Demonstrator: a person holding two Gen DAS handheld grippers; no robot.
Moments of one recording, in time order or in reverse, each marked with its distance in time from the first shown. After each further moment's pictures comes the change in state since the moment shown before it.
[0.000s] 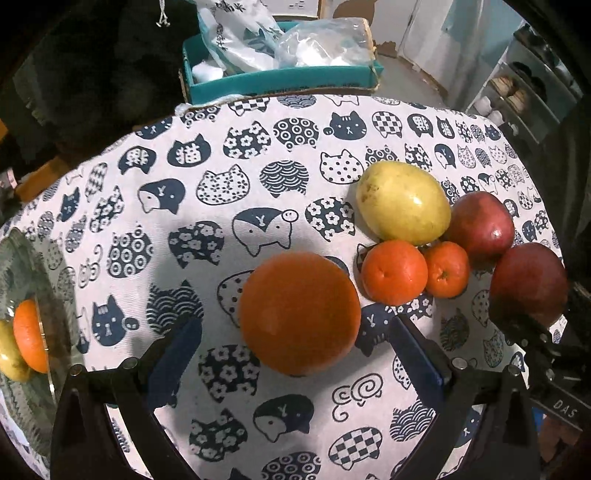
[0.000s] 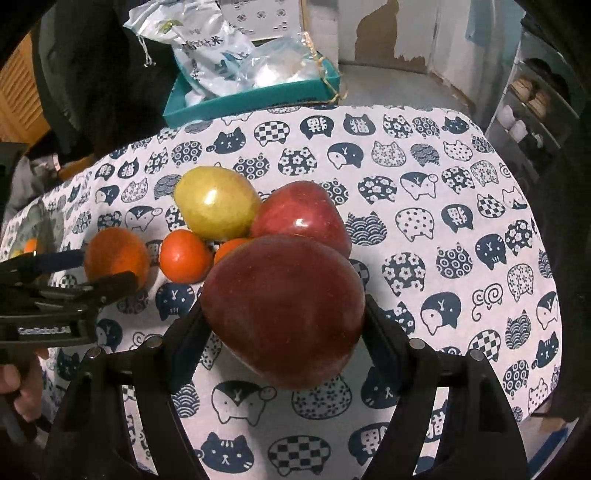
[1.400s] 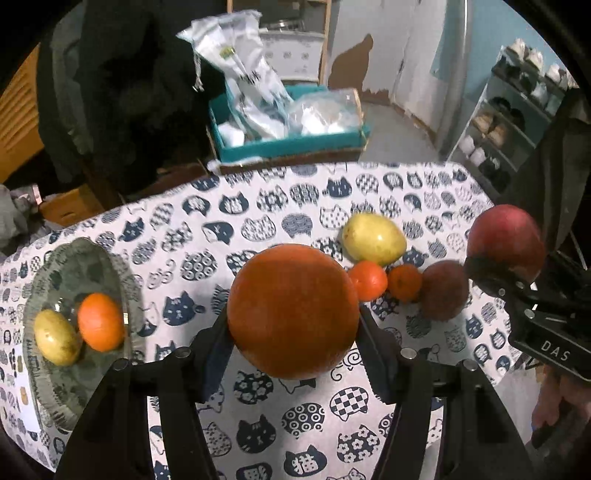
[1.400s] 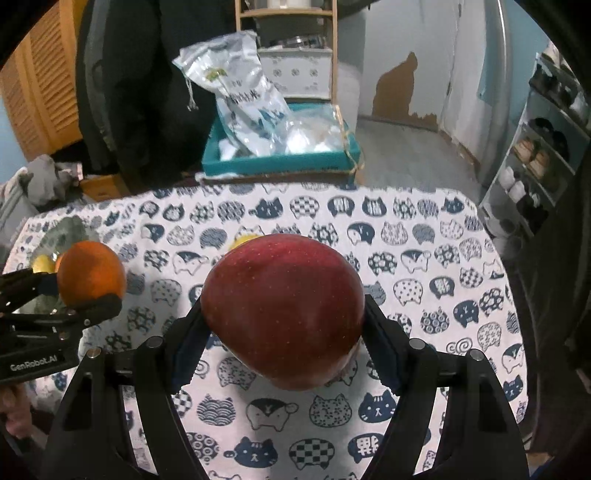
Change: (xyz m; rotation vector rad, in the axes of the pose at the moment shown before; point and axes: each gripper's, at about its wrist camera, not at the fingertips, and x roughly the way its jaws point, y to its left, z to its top) left arm -0.107 0.013 -0.030 -0.006 -0.216 0.007; right arm -0.069 0.036 0.020 -0.109 -0.189 0.006
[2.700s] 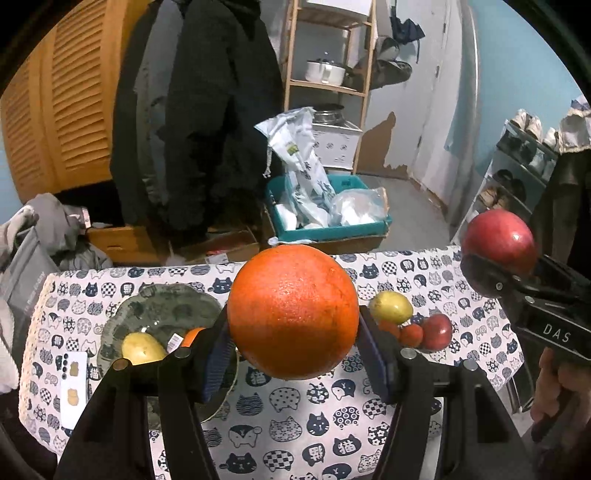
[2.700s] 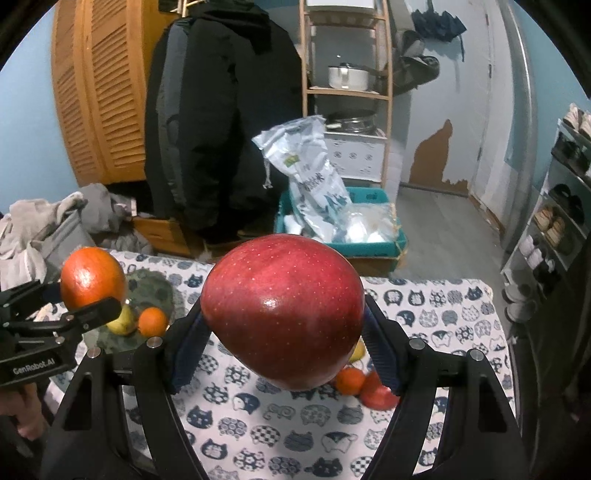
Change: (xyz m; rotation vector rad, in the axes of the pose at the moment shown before) left arm -0.134 0.071 -0.004 -0.089 -0.268 0.059; right arm -0.095 0.085 0.055 -0.100 -0.204 0.118
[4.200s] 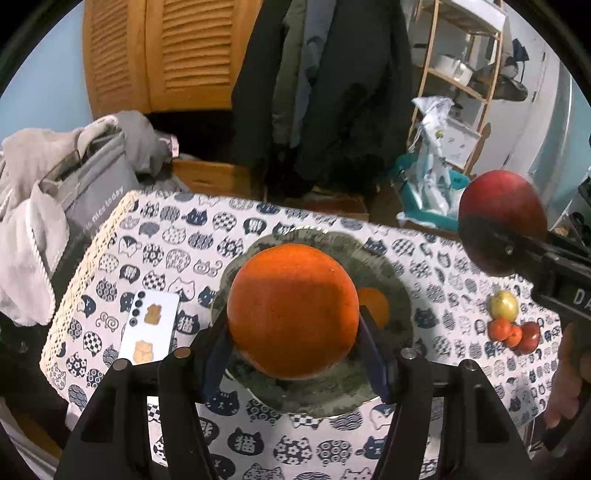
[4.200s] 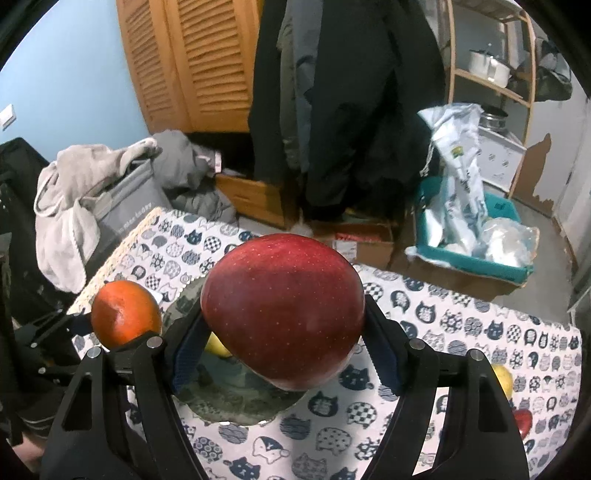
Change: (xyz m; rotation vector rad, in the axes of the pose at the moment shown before) left arm 0.020 0.184 -0.055 -0.235 0.113 0.220; right arm 0.119 0.197 0.026 -0.164 0.155 0.252
